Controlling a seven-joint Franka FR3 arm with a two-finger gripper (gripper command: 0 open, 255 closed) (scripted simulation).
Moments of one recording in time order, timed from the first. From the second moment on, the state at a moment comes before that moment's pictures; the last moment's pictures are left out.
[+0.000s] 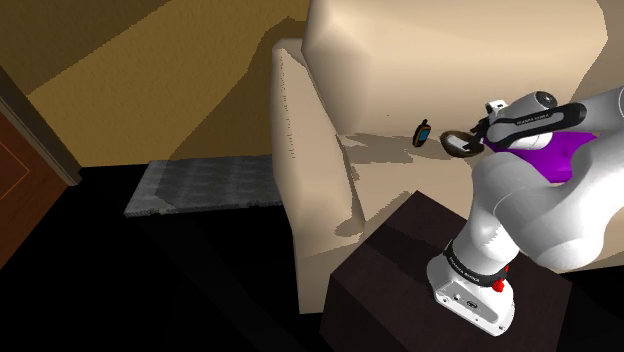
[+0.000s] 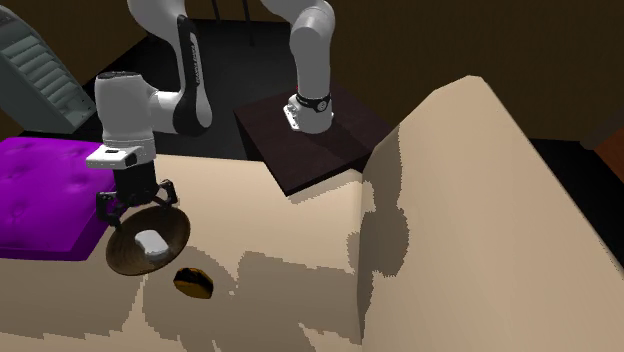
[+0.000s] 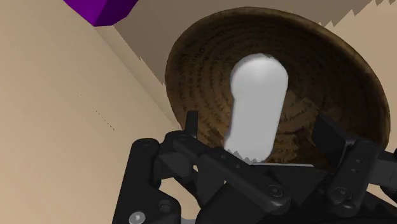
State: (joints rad) arm 0.85 -0.80 -2.23 -2.16 -0.94 3.01 -1.06
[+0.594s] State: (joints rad) arm 0.95 -0.84 -2.33 -2.10 -0.97 3.06 -1.01
